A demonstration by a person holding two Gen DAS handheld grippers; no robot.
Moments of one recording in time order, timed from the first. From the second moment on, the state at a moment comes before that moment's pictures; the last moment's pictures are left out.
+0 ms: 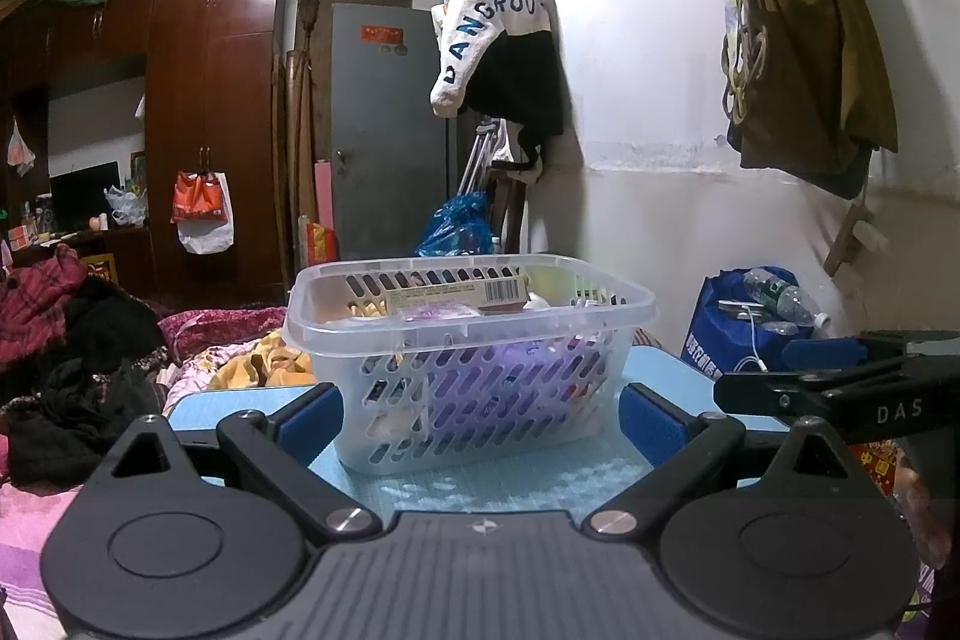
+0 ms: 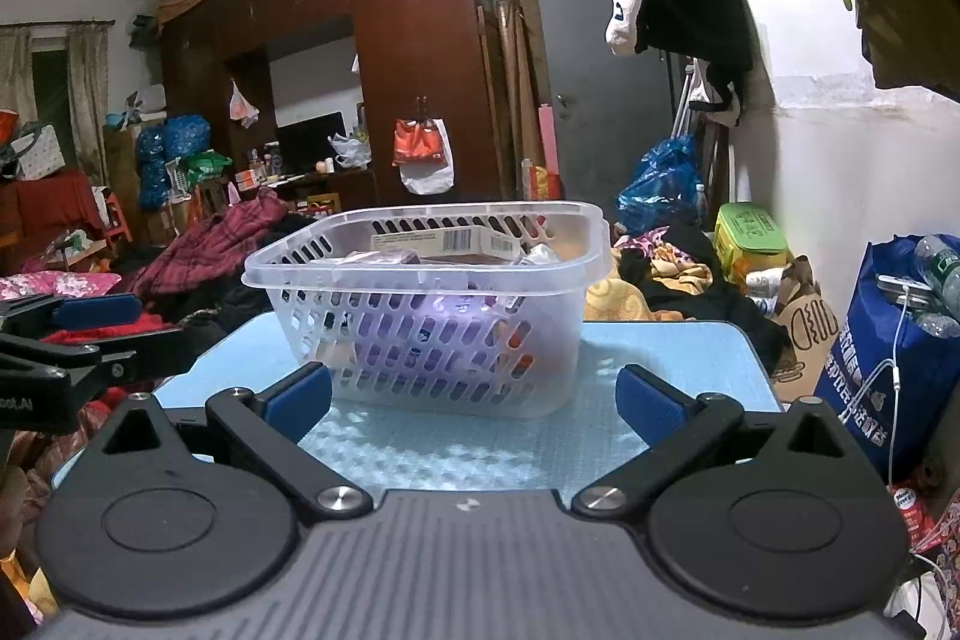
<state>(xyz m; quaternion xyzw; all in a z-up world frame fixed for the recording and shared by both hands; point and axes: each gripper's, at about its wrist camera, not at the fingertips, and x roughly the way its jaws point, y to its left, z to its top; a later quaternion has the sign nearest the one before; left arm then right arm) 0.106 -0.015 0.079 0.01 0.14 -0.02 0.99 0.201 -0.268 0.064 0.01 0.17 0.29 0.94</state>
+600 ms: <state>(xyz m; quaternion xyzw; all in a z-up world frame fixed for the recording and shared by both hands) 0.109 -0.014 0.079 0.01 0.14 -0.02 0.99 0.201 -0.267 0.064 0.01 0.17 0.29 0.94</state>
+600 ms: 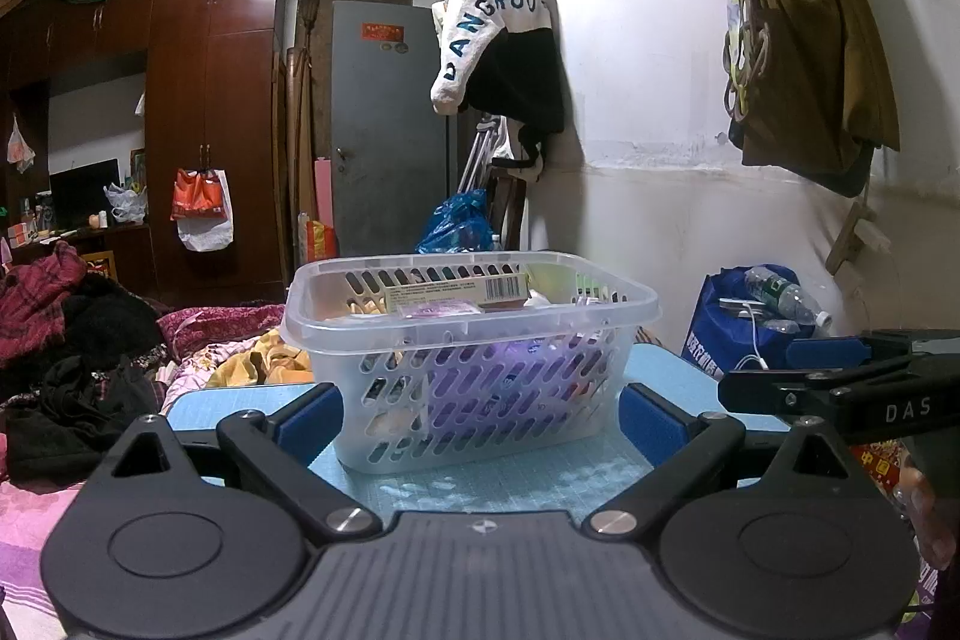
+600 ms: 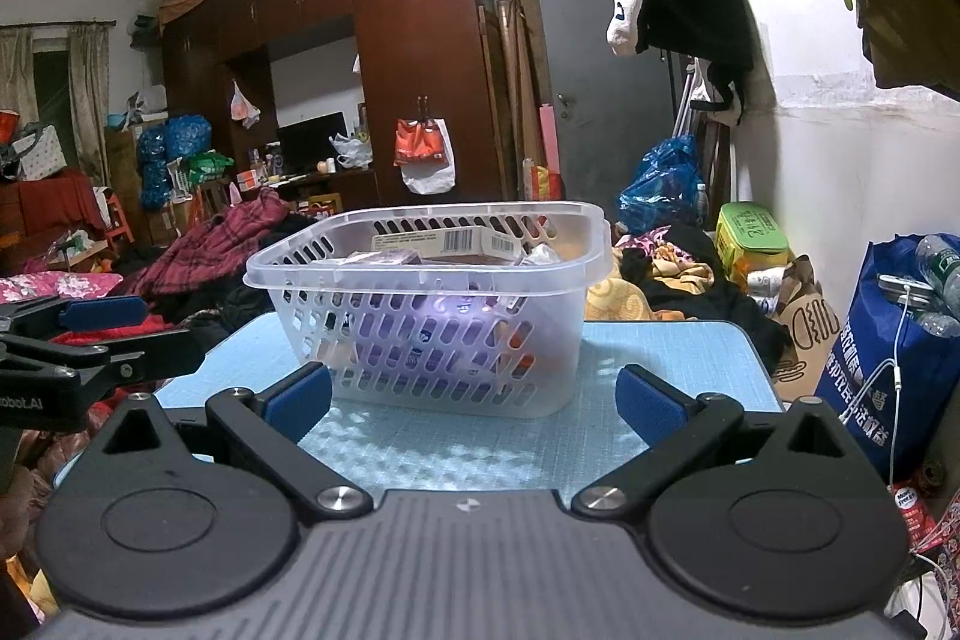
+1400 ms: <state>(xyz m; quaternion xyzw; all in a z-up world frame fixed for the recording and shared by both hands) 0.119 -0.013 0.073 0.00 0.15 -0.02 0.99 0.202 -0.267 0.063 0.00 0.17 0.29 0.94</state>
